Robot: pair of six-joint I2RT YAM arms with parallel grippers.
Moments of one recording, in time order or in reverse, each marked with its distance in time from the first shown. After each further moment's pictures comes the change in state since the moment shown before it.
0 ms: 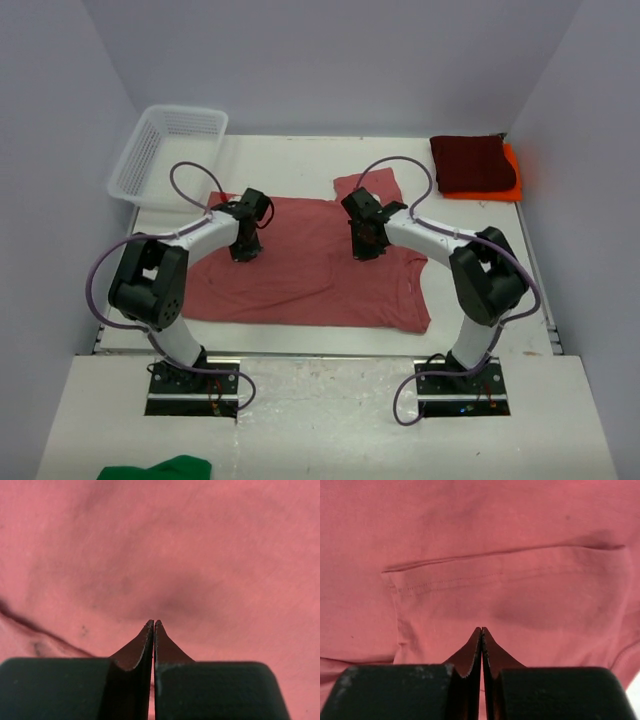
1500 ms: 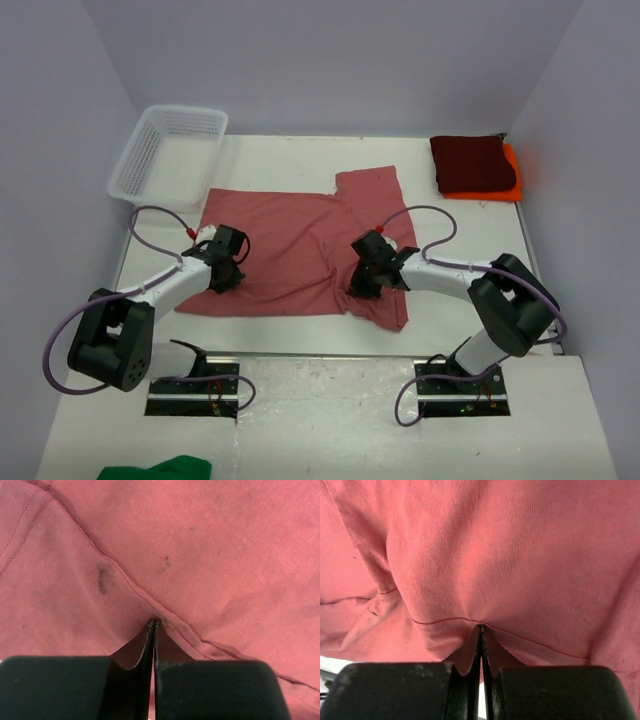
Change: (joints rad) left arm 0.045 -0.359 -0.417 0.143 0.016 -0.172; right arm 0.100 -0.187 -0.444 0.318 -0.161 0.534
